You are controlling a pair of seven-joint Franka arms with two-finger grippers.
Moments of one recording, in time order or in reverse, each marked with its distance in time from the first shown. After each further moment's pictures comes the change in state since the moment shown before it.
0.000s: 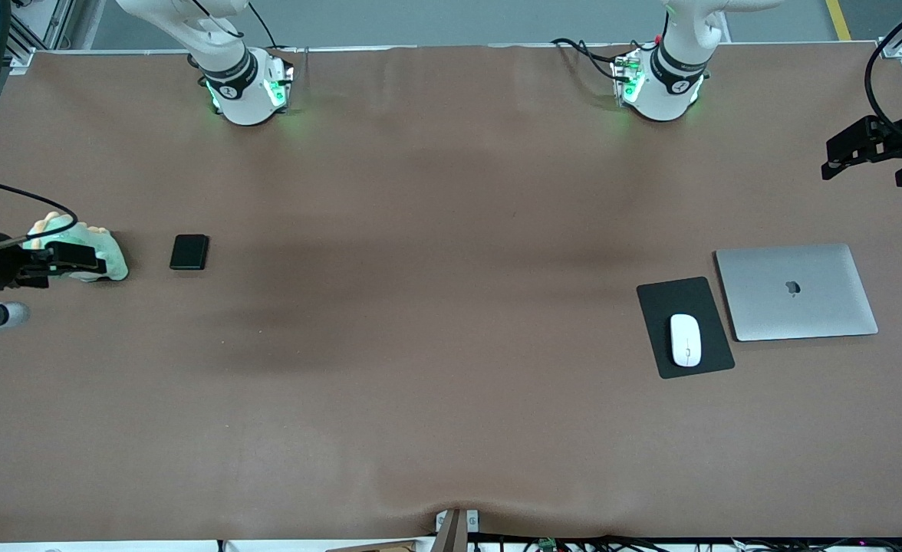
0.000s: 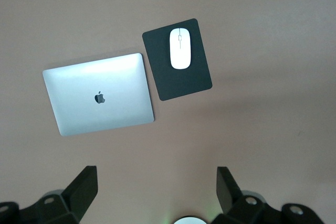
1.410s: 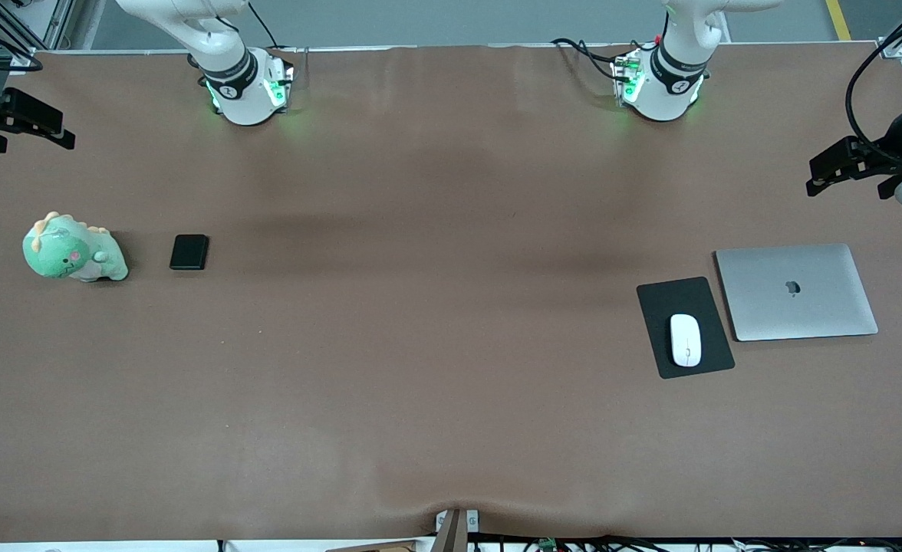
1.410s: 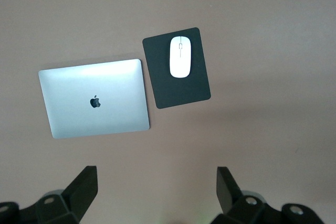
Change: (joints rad) left arm 0.000 0.006 -0.019 -0.036 0.000 0.068 -0.064; right arm 0.022 -0.456 0.051 -0.288 -0.060 -0.076 0.248
